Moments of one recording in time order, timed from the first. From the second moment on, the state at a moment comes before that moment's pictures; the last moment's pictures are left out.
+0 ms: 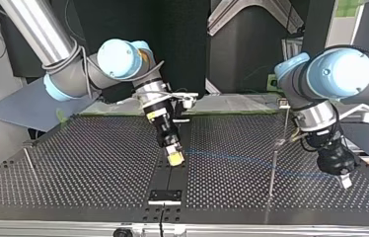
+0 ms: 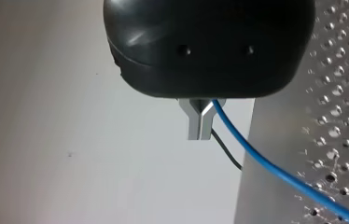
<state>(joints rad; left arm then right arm) -0.04 -1.55 -1.65 -2.75 -2.04 -1.78 2.31 -1.12 1.27 -0.44 1.50 1.59</state>
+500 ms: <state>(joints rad) -0.01 -1.65 -1.61 -2.76 -1.89 -1.81 2.30 -1.05 1.24 -0.44 1.52 1.60</state>
